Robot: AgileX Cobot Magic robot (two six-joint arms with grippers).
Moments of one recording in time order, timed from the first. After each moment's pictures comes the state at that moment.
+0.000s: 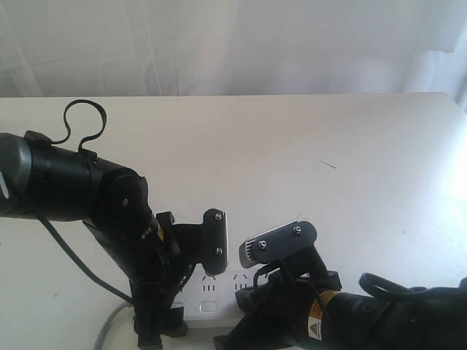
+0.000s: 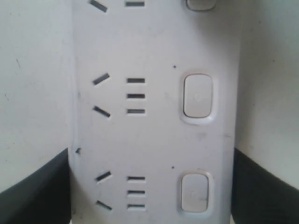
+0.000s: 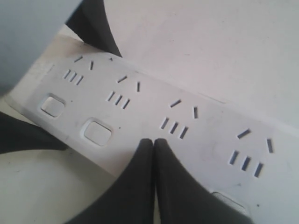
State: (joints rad) left arm -0.65 1.80 -0.92 -0.21 0.57 0.97; right arm 0.92 1.64 -0.40 0.14 -0.43 0.19
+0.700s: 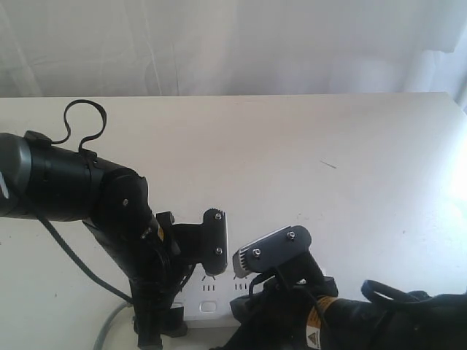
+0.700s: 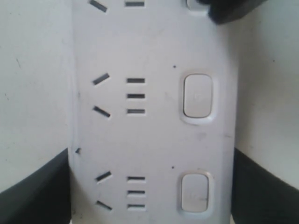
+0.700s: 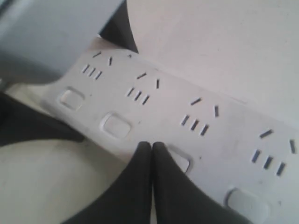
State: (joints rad) left arm -0.65 1.80 -0.92 -0.21 0.57 0.97; right arm 0.95 1.62 -0.41 0.14 -0.41 0.21
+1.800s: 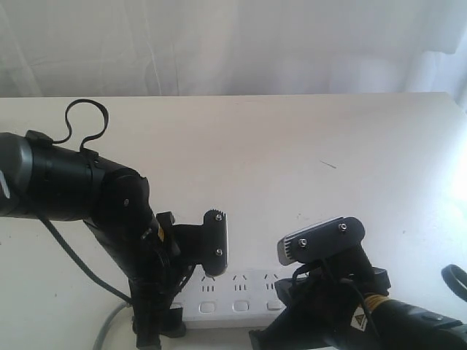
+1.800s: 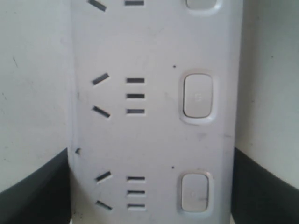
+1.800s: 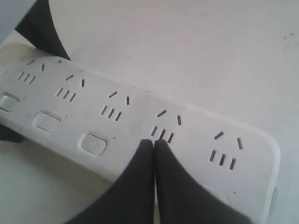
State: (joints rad) left arm -0.65 1.80 -0.93 -0.19 0.58 0.97; right arm 0.95 1.44 -0.32 0.68 -0.40 -0.29
